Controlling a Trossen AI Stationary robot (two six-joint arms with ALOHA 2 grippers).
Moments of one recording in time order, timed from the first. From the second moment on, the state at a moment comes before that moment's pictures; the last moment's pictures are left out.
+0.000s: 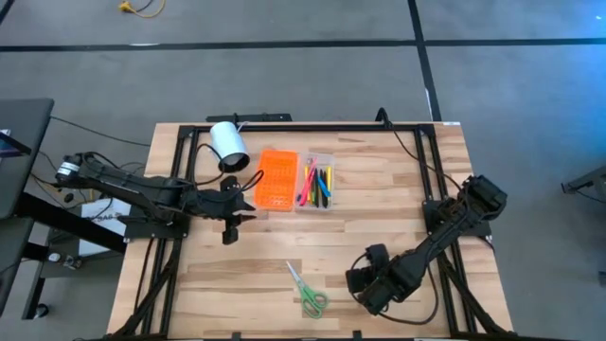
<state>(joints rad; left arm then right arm) -0.23 0.96 0.74 -0.46 -0.25 -0.26 0.74 1.79 1.21 -0.91 0.18 2.07</state>
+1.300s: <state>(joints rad) -0.23 0.96 0.74 -0.45 -0.25 -0.28 0.73 1.93 1.16 -0.73 0.10 2.08</state>
